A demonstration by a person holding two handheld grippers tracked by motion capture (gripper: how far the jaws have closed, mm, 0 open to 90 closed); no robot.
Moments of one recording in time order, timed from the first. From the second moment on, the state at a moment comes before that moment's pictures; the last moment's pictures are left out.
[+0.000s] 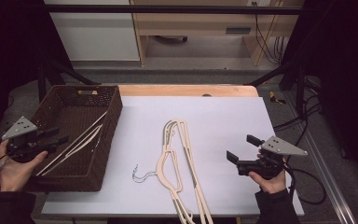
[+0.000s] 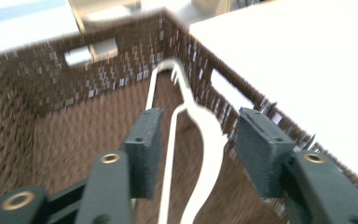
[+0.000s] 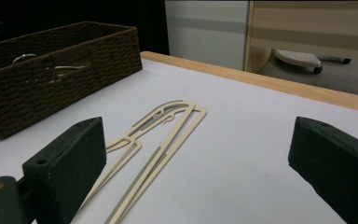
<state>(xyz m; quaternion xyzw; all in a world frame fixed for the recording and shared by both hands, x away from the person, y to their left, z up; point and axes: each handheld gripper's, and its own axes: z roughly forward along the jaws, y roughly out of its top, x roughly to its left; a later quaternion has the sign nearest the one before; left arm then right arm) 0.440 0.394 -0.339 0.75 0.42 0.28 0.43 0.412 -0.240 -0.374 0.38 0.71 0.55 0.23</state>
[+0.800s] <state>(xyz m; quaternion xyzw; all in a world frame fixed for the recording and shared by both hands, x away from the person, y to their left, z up) 0.400 0.271 -0.346 0.73 0.33 0.25 0.54 0.407 -0.200 -0.374 0.36 0.74 0.54 0.20</state>
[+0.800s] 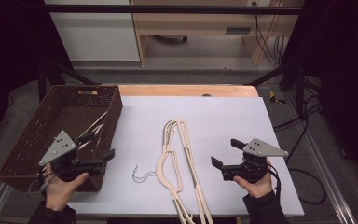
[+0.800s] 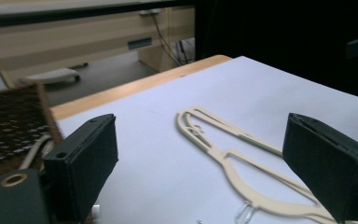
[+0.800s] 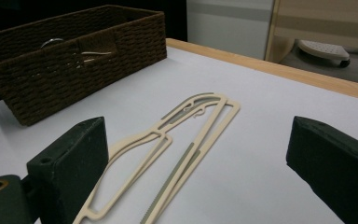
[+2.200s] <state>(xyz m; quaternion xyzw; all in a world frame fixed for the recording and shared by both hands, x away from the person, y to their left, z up) 0.436 0.189 -0.446 0.86 0.25 0.13 0.43 0.411 -0.164 -0.398 0.34 0.77 0.52 0.17</state>
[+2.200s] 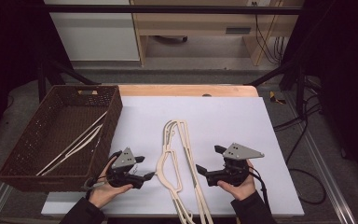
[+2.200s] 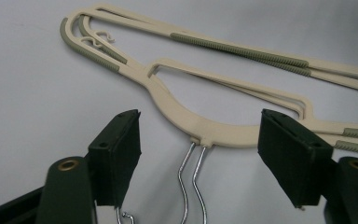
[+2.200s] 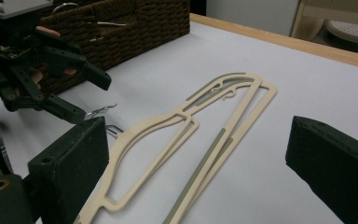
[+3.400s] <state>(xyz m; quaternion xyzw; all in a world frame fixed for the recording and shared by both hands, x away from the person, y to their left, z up) 0.448 0.172 -0.476 0.90 0.22 0.10 0.37 0.415 -0.147 -0.409 0.33 0.79 0.50 0.16</state>
